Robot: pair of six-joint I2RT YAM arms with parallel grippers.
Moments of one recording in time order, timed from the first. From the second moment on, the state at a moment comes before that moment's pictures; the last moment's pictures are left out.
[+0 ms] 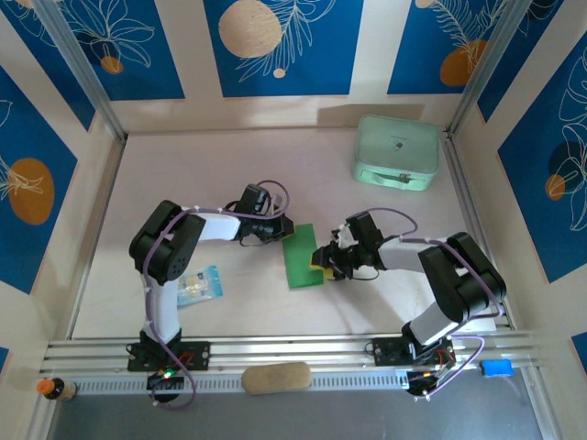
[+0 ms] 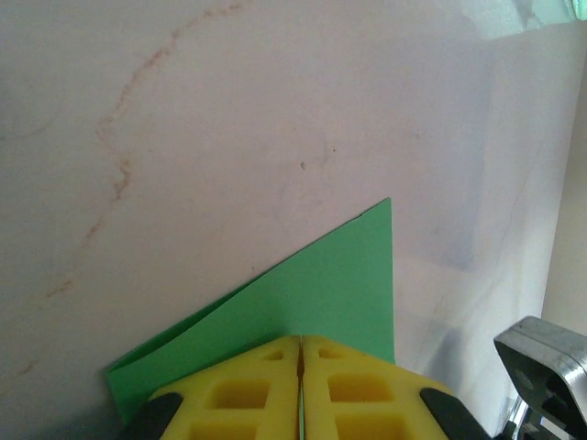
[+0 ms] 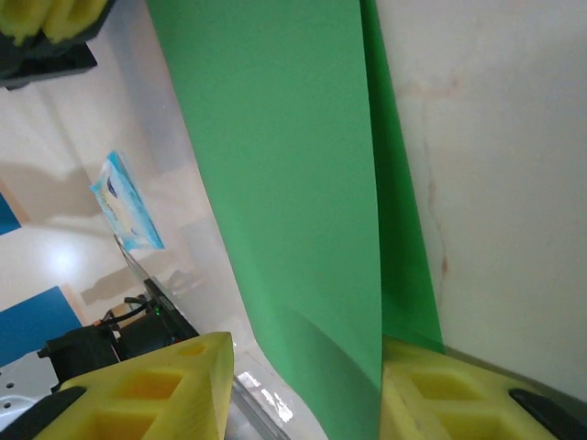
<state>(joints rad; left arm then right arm) -0.54 1.99 1.05 0.09 0.57 -0.81 0.44 1.58 0.57 -0.02 -0.77 0.89</state>
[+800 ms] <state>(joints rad) -0.55 1.81 1.03 0.06 0.57 -0.81 0.40 1.69 0.58 0.12 -0.81 0.90</state>
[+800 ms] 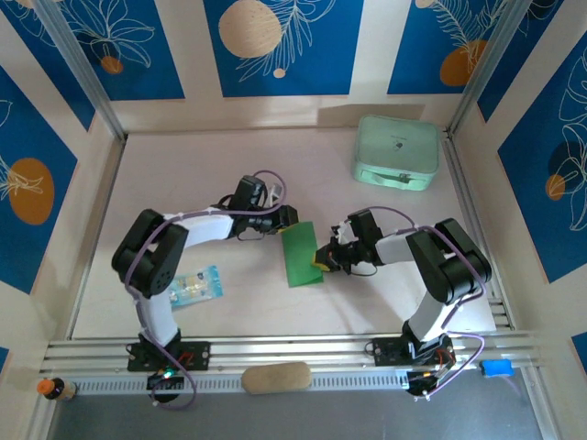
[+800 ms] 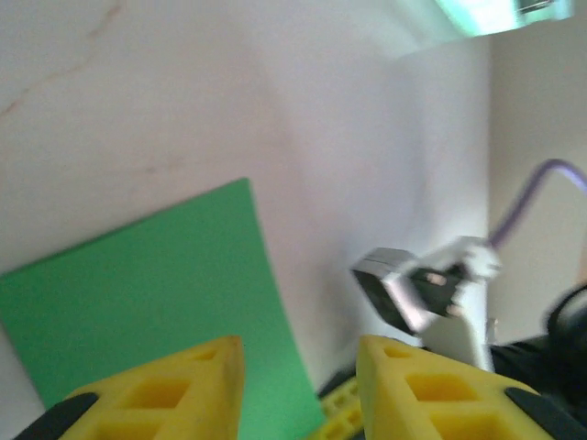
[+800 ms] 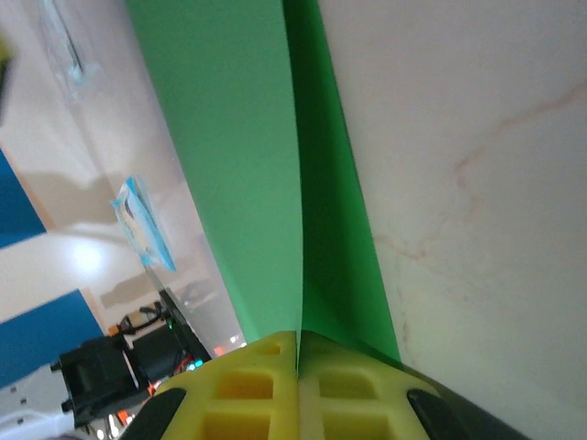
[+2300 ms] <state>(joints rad) -1.27 1.65 0.83 0.02 -0.35 -0.04 0.38 1.73 0.66 0.10 -0.84 0.88</state>
